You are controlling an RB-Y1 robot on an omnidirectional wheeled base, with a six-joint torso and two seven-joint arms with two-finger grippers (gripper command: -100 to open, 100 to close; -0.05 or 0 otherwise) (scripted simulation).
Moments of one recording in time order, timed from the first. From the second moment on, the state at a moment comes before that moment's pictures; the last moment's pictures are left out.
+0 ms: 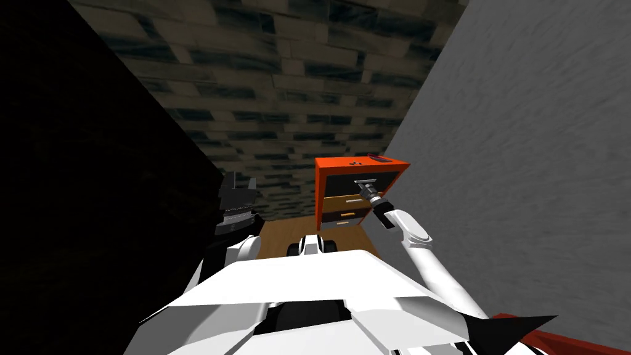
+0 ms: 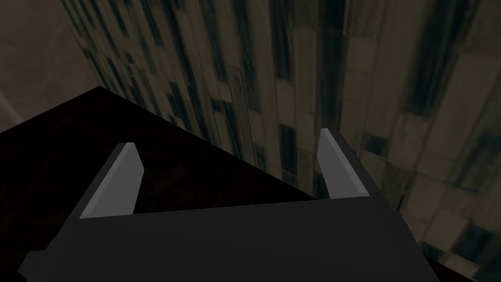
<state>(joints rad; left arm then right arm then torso) 0.50 -0.01 -0.02 -2.39 -0.02 -0.43 0.02 0.21 -0.54 -0.28 -1.78 1.06 -0.28 1.46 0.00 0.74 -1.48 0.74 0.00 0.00</state>
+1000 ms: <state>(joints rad) 0.49 0.00 -0.02 -2.39 -0.02 -0.43 0.02 0.25 -0.51 -0.15 -1.95 1.17 -0.41 1.35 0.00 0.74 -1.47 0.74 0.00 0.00</state>
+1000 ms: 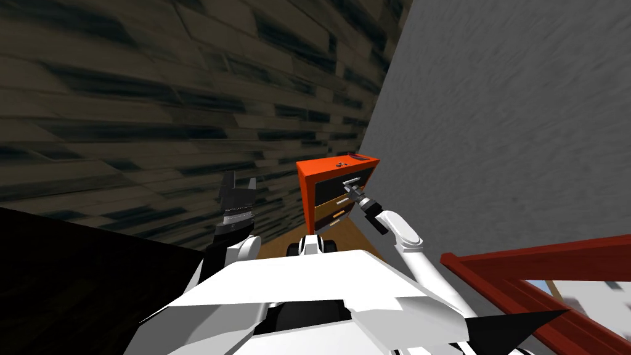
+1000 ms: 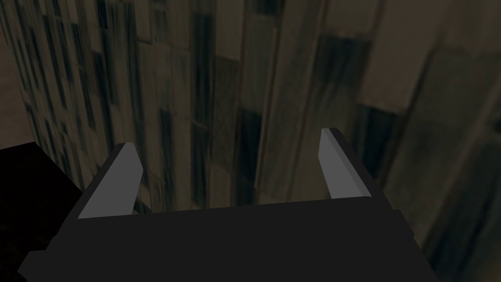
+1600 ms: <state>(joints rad) 0.50 0.00 -0.02 -2.39 -0.02 -0.43 0.02 0.25 -0.58 -0.18 -1.97 1.16 -0.41 1.29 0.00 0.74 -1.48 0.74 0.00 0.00</state>
